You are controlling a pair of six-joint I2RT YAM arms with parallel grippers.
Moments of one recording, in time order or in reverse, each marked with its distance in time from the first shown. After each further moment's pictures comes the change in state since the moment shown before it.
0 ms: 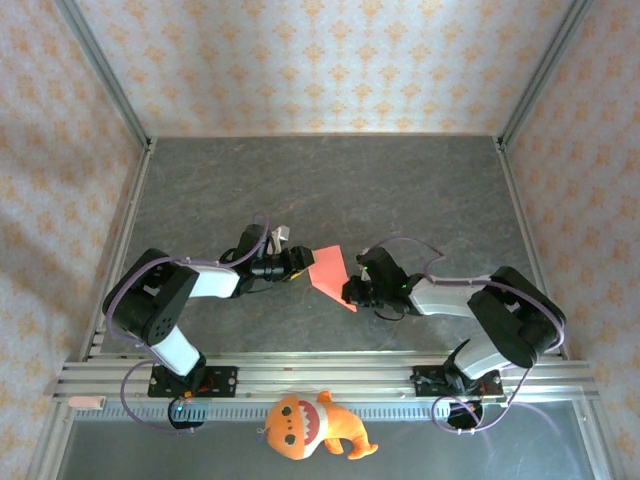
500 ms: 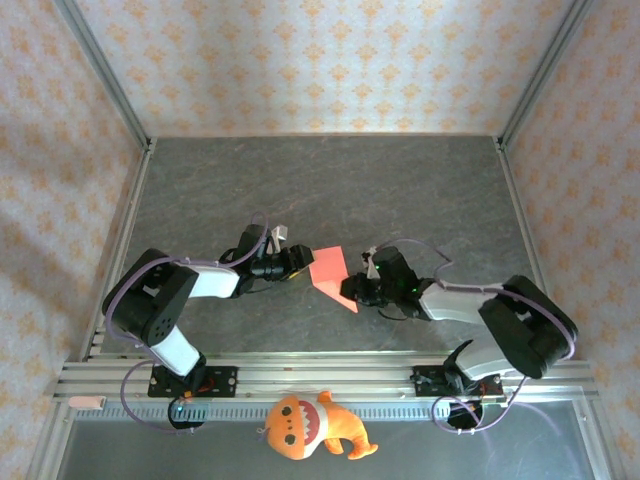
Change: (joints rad) left arm 0.000 -0.005 0.000 -0.010 -0.044 0.000; right arm -0.046 -0.101 -0.064 0.105 -0.117 0.048
